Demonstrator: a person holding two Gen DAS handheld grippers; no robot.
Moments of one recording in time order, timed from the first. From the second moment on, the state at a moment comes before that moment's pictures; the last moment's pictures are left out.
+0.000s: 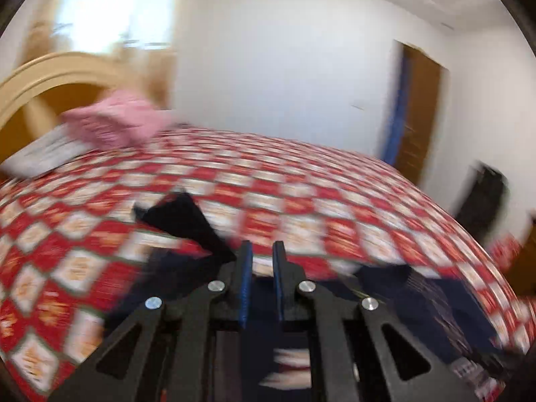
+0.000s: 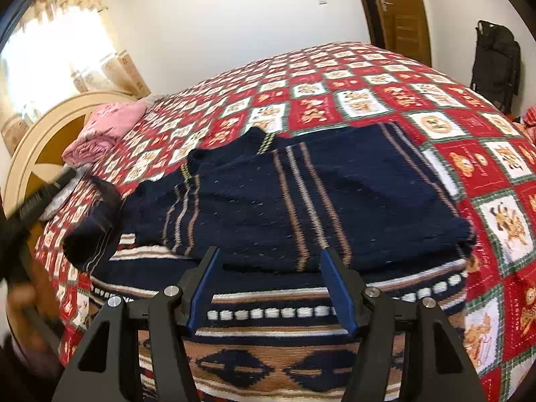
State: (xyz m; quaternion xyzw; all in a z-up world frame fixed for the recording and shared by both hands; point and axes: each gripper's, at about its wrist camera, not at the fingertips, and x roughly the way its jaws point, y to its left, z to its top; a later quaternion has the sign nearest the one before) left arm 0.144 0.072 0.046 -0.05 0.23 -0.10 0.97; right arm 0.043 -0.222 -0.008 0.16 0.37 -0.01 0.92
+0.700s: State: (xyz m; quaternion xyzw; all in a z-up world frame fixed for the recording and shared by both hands) left arm 0.066 0.120 0.004 -0.07 0.29 -0.03 0.96; right arm 0.191 -0.073 0.004 0.13 0.43 0.21 0.87
